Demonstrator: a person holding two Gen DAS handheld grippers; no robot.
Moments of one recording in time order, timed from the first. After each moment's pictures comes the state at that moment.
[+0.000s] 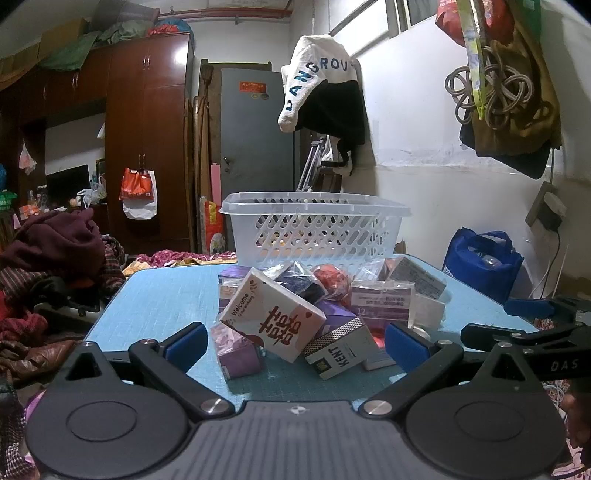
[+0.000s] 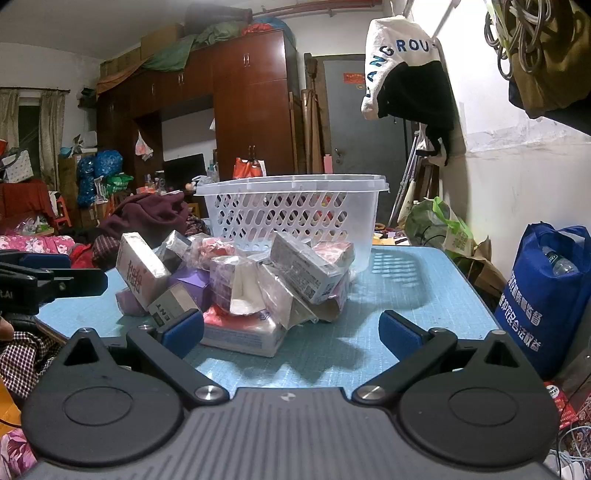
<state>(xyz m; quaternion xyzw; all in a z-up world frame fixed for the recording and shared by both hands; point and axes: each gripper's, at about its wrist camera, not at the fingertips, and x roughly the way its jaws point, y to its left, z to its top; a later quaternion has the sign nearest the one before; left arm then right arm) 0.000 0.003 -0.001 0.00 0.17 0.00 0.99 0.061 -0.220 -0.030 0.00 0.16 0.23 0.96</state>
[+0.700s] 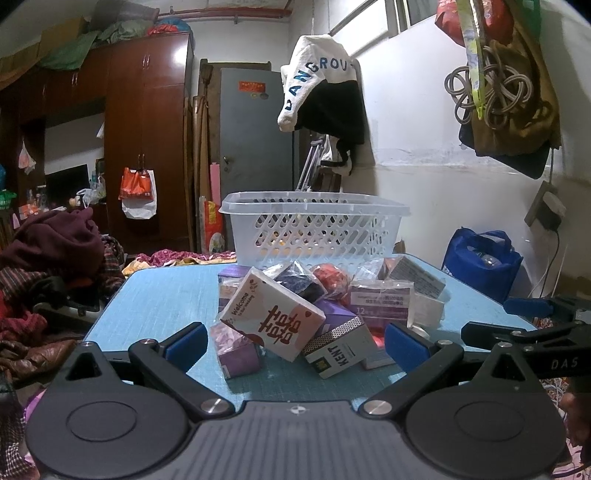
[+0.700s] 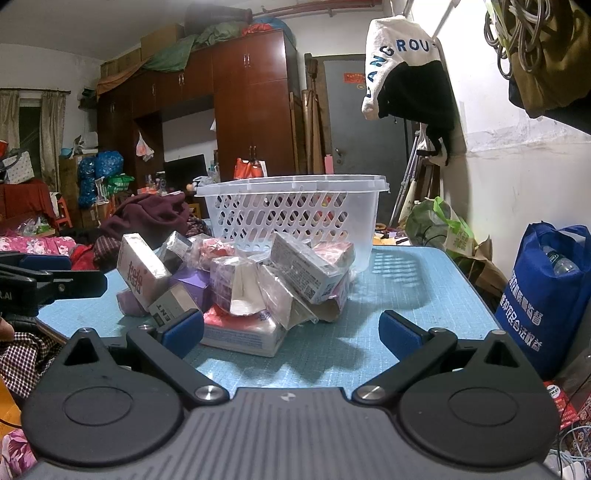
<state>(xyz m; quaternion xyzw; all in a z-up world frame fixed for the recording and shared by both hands) -0.001 0.005 -0.001 0.00 0.17 0.00 0.99 0.069 -0.220 -0.034 0.00 0.16 0.23 0.96</state>
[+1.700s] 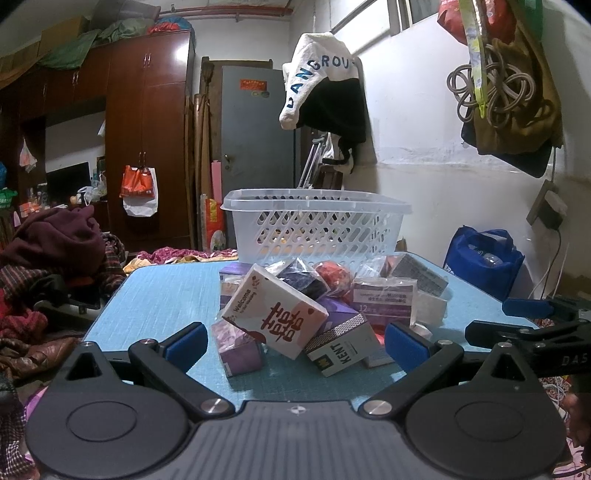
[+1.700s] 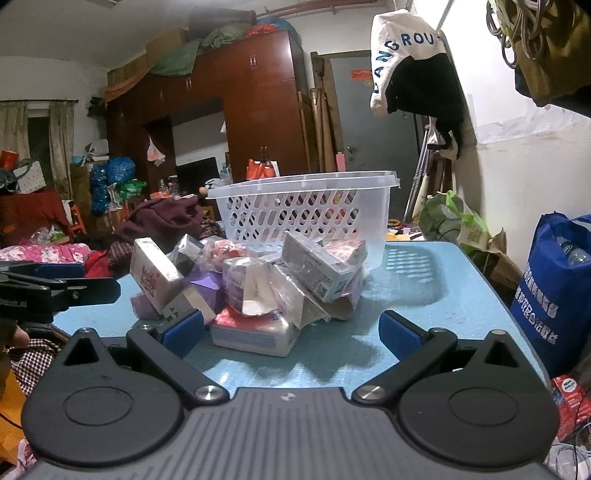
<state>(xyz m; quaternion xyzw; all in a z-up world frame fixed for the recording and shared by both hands) 0.000 0.005 -0.001 0.00 0.17 0.00 0.99 0.067 -0.222 -0.035 0.03 0.18 0.26 0.95</state>
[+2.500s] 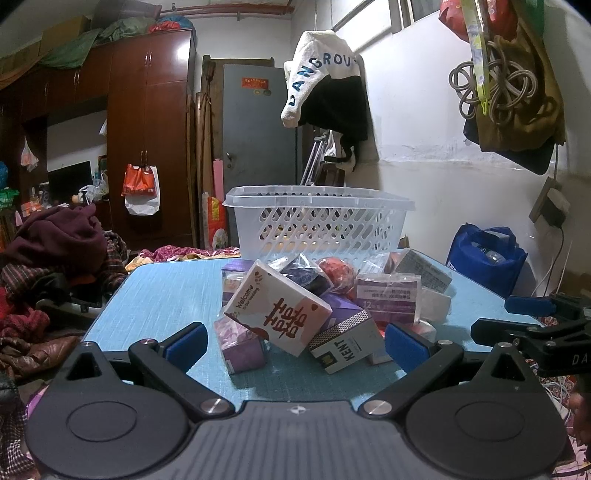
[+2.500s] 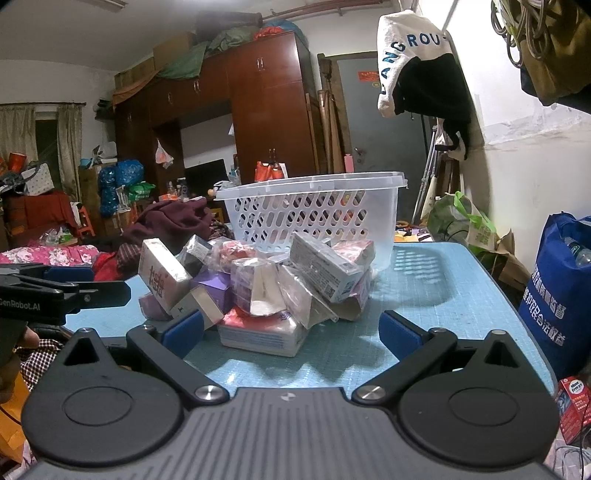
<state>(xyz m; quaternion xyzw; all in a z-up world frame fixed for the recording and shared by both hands) 0.002 0.007 -0.004 0.00 0.17 0.00 0.98 0.066 -0.225 -0.034 0.03 0.16 0.27 0.95</state>
